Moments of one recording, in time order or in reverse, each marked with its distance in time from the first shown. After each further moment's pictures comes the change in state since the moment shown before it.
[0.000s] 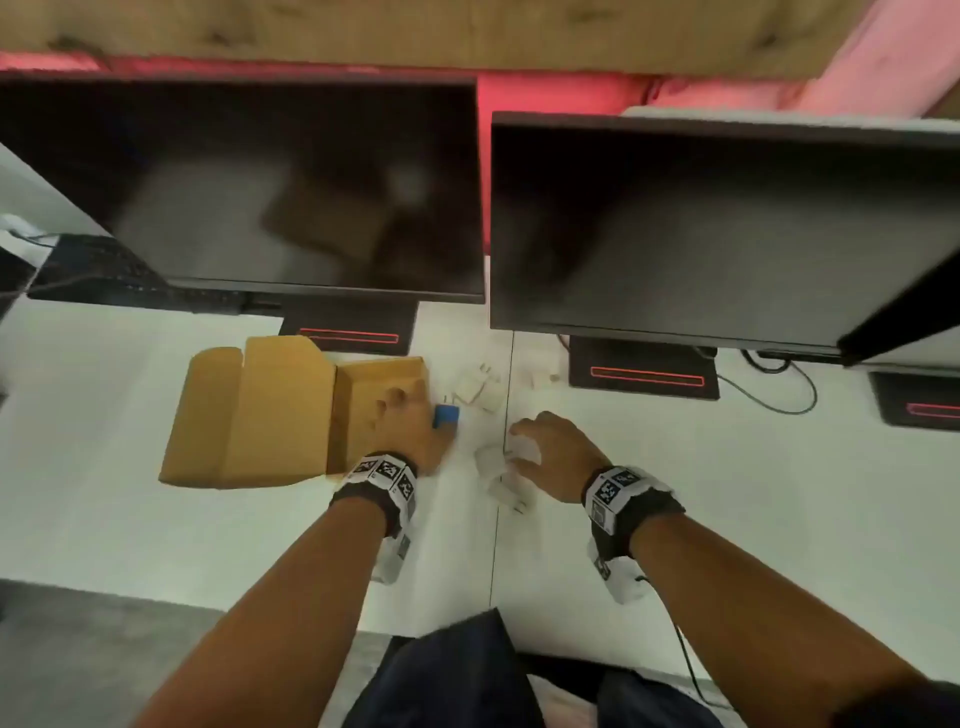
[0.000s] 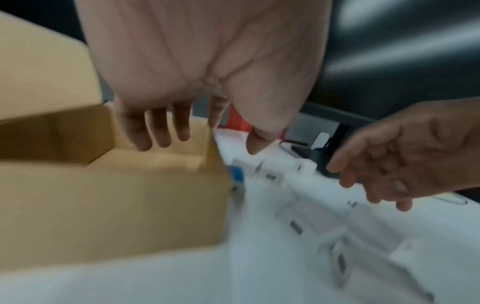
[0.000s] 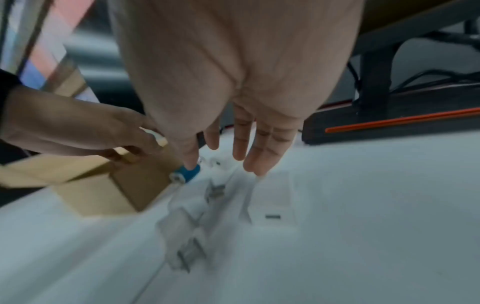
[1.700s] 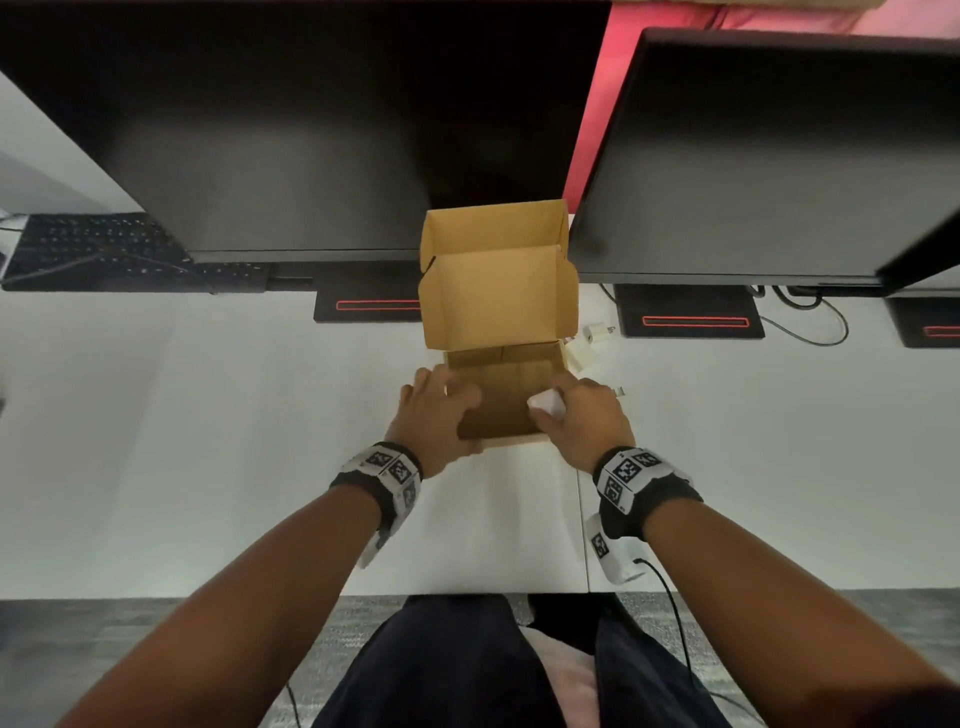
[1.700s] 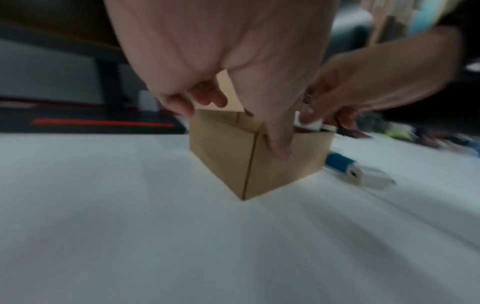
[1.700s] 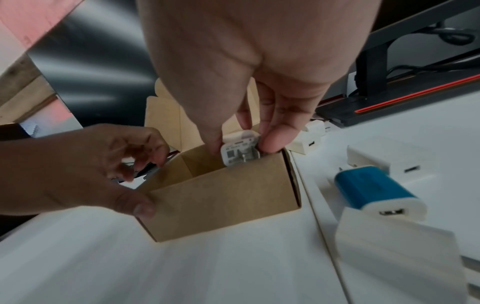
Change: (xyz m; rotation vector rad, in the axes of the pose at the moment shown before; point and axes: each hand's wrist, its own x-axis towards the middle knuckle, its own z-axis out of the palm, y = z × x) left_hand -0.001 -0.112 -0.016 0.113 -0.059 0.557; right_hand 0.009 -0.104 0.057 0.004 0.348 0.347
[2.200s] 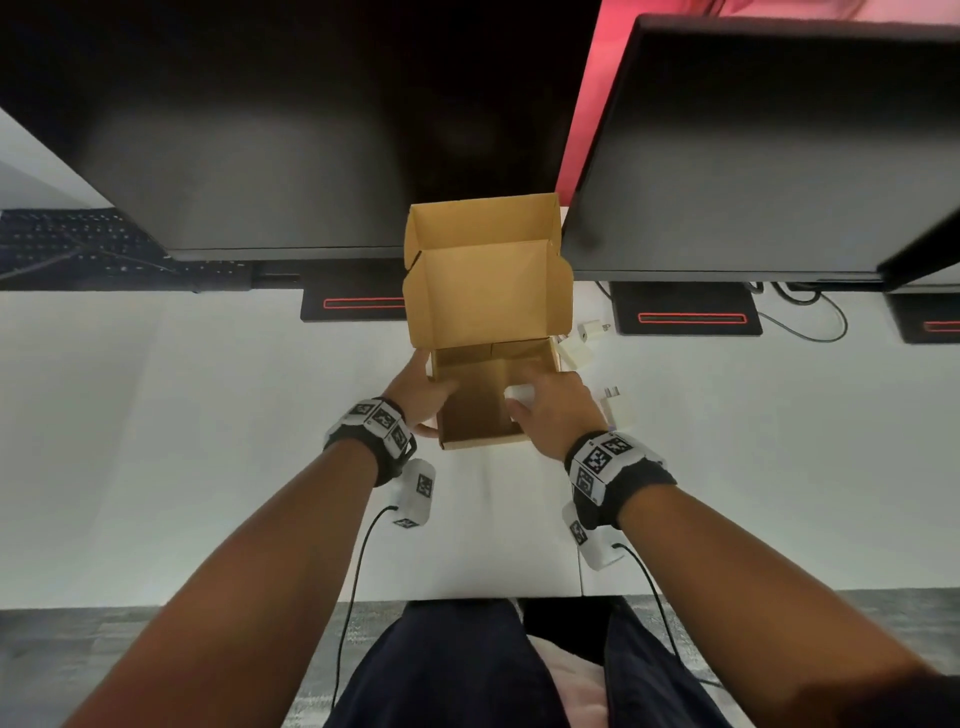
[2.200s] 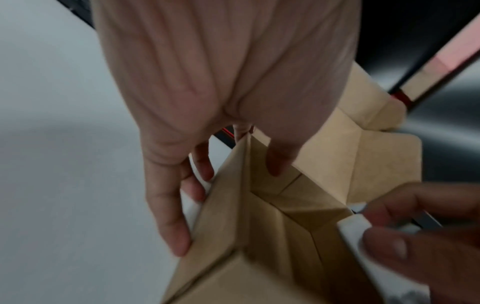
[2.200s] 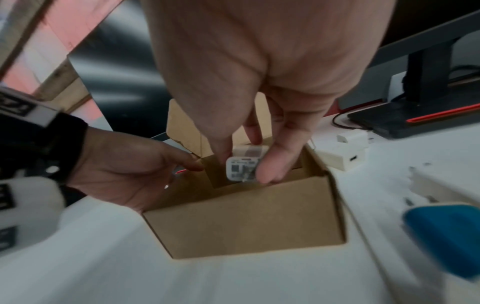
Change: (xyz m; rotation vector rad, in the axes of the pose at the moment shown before) left_hand 0.041 -0.004 -0.030 -0.963 -0.201 -0.586; right_hand 0.012 -0.025 -0.006 0.005 -0.089 -0.072
